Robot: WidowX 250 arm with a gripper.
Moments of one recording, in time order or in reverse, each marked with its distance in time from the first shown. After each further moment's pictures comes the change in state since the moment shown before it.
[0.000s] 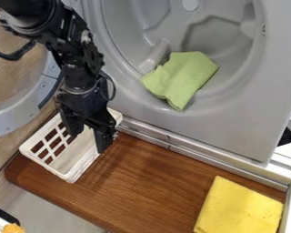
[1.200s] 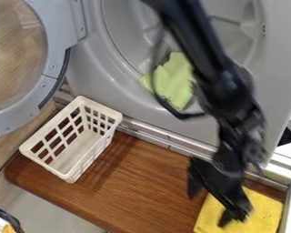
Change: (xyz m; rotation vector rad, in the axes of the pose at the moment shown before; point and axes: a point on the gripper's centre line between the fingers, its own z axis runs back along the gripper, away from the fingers) arm 0.032 -0.220 -0.062 -0.009 0.033 -0.310
